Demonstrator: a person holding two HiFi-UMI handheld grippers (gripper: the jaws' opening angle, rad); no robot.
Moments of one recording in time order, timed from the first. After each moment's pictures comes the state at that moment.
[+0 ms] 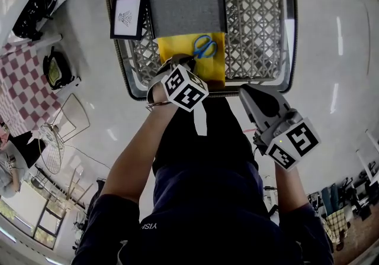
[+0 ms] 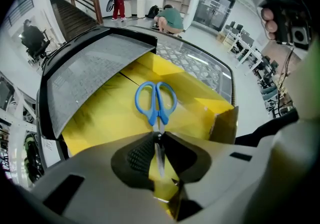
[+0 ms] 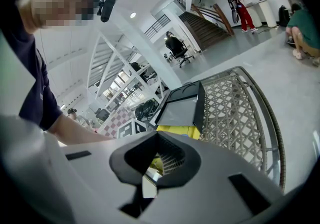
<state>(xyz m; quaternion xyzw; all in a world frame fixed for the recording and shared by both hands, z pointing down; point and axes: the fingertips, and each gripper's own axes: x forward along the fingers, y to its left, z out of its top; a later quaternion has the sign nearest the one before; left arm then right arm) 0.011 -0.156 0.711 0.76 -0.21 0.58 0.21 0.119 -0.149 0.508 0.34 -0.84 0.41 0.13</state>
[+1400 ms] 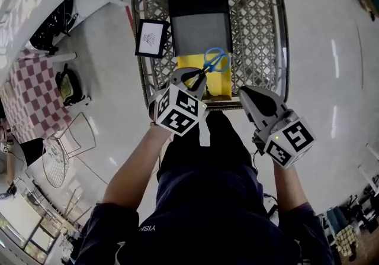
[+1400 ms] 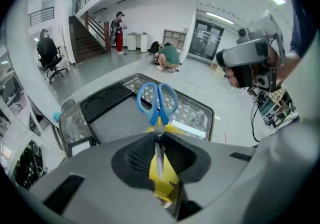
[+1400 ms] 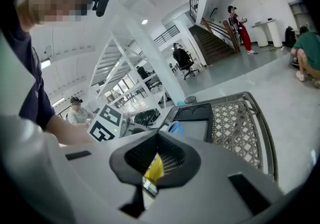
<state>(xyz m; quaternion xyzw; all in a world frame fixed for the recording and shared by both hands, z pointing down) 0.009 -0.187 0.551 0.85 -0.24 0.43 0.18 0.091 -0.166 0.436 0.37 -0.86 0.34 0.11</state>
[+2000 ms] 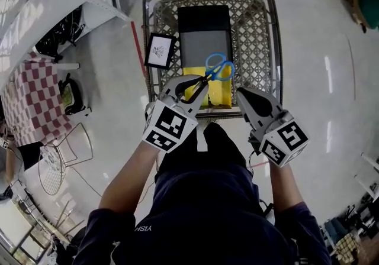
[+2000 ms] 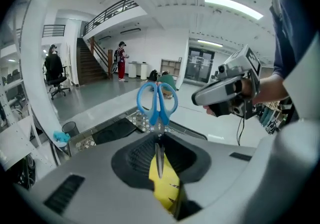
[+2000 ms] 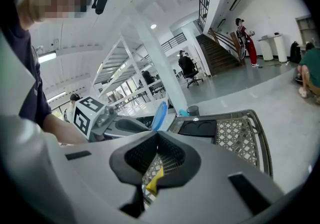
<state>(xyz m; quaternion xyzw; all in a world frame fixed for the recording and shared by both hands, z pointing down) -0.001 -0.197 0.427 0.91 -0.26 0.29 0.12 0.066 -0.178 0.382 0.38 -0.88 0.28 0.10</state>
